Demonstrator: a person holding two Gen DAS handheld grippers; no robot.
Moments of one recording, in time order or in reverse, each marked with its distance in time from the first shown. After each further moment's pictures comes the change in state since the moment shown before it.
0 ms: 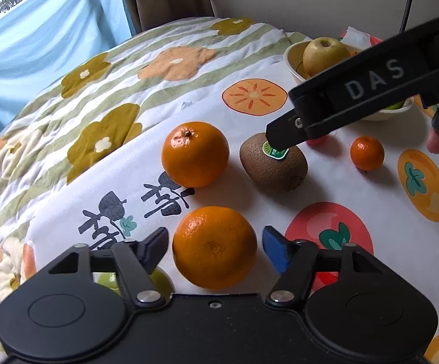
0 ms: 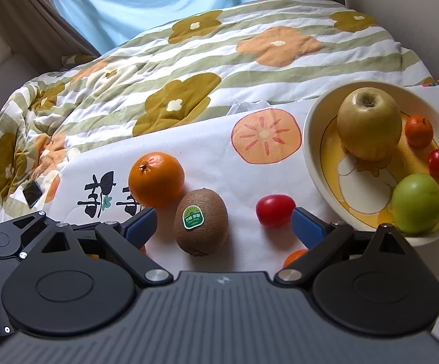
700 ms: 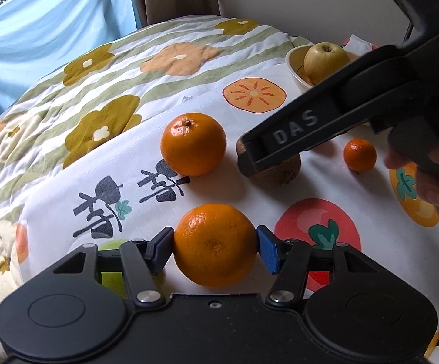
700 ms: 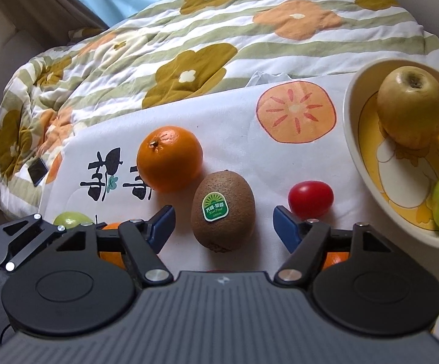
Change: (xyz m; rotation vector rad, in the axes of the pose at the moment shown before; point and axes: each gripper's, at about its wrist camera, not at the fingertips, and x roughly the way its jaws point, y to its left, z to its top) left arm -0.007 0.000 -0.007 -0.076 0.003 -0.032; right arm 0.034 0.015 0.002 -0.036 0.113 0.035
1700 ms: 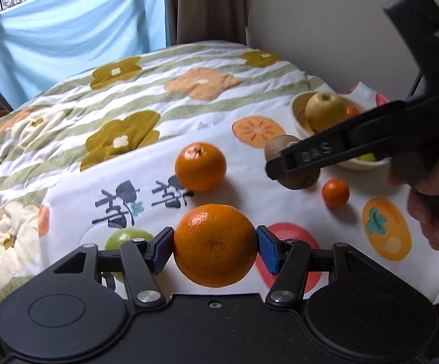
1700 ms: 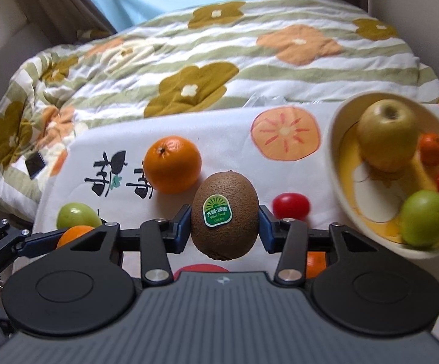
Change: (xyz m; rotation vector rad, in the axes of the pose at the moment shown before) left arm -0.061 -0.011 -0.003 -0.149 -0.110 0.031; right arm -0.051 -0.003 -0.007 -0.079 -0.096 -0.030
